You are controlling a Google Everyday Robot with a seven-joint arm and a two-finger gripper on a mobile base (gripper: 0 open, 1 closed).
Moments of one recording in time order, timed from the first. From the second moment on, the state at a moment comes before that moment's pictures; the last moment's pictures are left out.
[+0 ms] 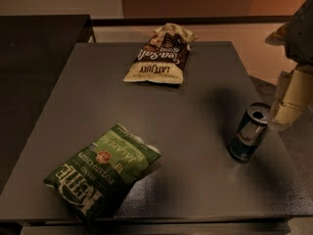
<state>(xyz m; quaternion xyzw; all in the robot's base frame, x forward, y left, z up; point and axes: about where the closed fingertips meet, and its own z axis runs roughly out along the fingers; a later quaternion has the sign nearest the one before) 0.438 -0.217 0.976 -0.60 0.78 -0.03 0.16</state>
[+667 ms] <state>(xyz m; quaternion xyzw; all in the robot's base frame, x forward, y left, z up) 0.450 -0.201 0.982 -0.60 0.78 -0.02 0.17</state>
